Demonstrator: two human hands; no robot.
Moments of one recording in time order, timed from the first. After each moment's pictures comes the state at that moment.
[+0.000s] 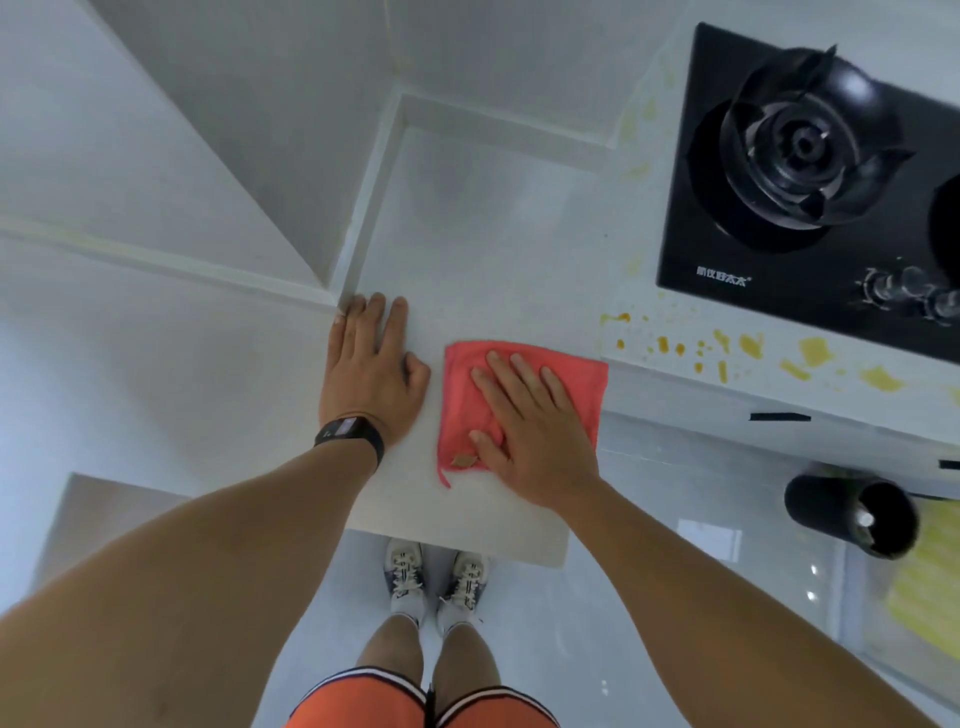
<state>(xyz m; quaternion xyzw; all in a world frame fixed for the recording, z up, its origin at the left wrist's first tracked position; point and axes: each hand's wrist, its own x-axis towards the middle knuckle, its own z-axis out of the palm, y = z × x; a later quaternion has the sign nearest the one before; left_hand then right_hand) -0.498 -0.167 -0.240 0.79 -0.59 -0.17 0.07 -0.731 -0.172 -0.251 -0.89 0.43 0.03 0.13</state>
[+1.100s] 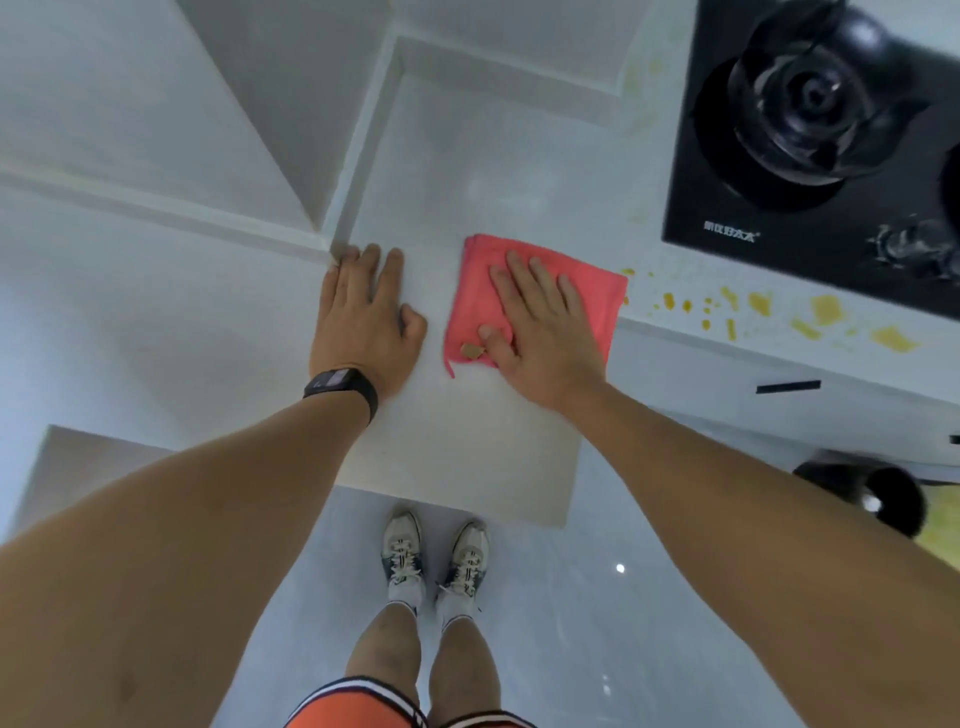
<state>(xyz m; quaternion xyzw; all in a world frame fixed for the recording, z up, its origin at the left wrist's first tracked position) -0.500 -0.164 -0.243 0.78 -0.60 -0.14 0.09 -0.718 -0.220 -0.246 -0.86 0.49 0.04 0.14</state>
